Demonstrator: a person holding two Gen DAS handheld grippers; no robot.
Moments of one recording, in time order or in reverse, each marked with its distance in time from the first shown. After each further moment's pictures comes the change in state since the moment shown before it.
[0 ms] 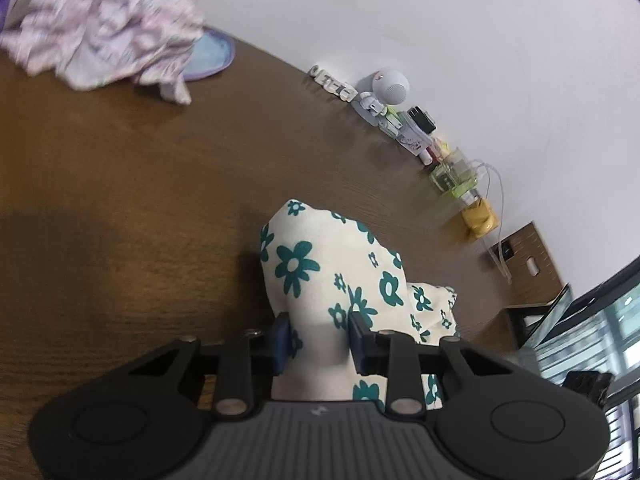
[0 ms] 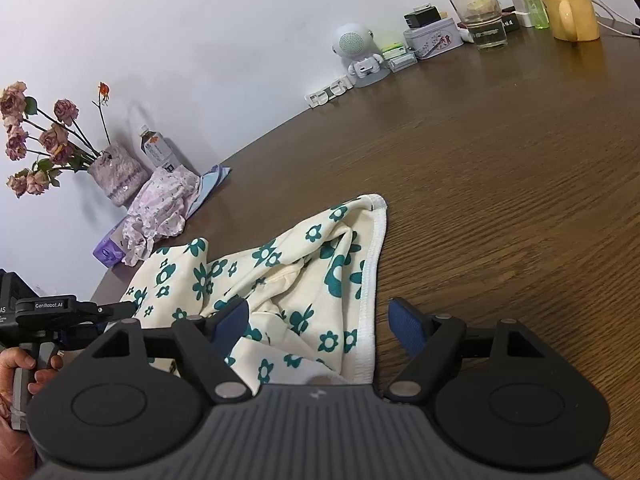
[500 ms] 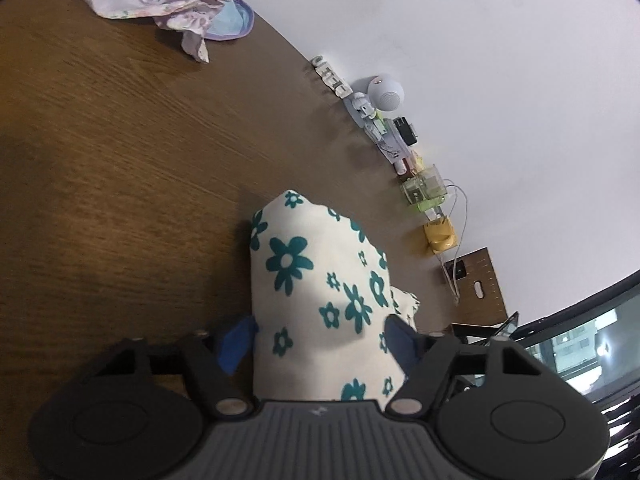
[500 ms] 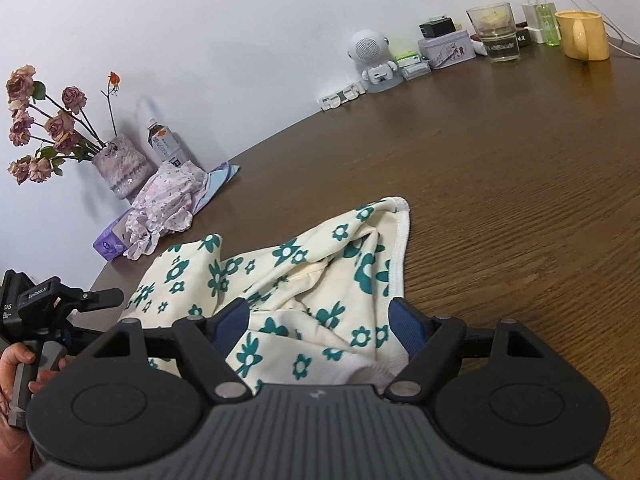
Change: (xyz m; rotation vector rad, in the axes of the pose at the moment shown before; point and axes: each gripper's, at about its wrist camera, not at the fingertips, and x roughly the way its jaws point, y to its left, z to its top) left arm 0.012 0.051 -0.006 -0.201 0.028 -0.200; right arm 0.001 0.022 -0.001 -0.042 -0.008 -0.020
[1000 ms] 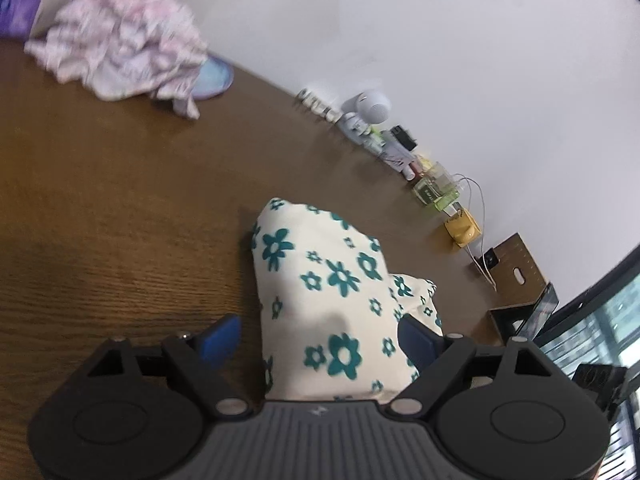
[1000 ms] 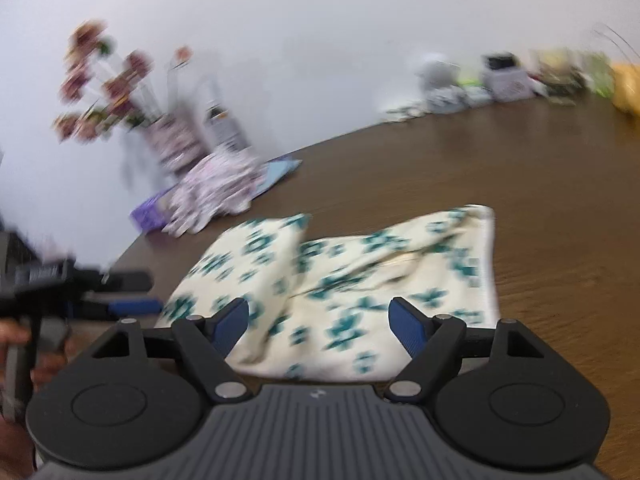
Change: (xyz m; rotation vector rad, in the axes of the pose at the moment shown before) left arm -0.036 -0.037 -0.034 0.154 -0.093 0.119; right arm -0.019 0.060 -0.022 -0.129 -0.043 0.040
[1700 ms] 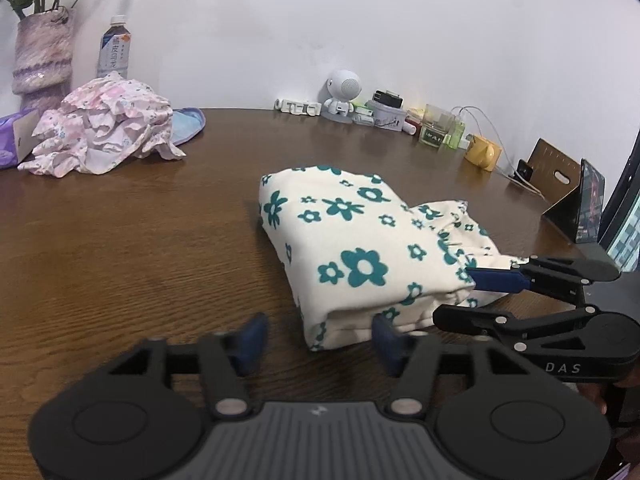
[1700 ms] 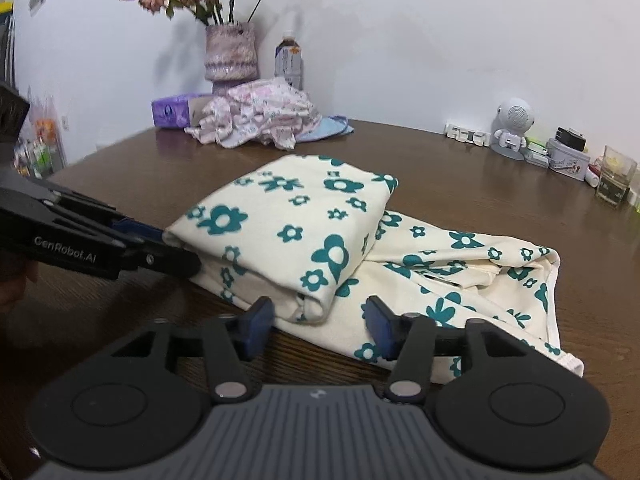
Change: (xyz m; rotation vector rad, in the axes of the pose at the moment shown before) left arm -0.012 -0.041 -0.066 0.457 -0.069 0.211; right arm 0.046 0.099 -0.055 -0.457 0.057 -0.076
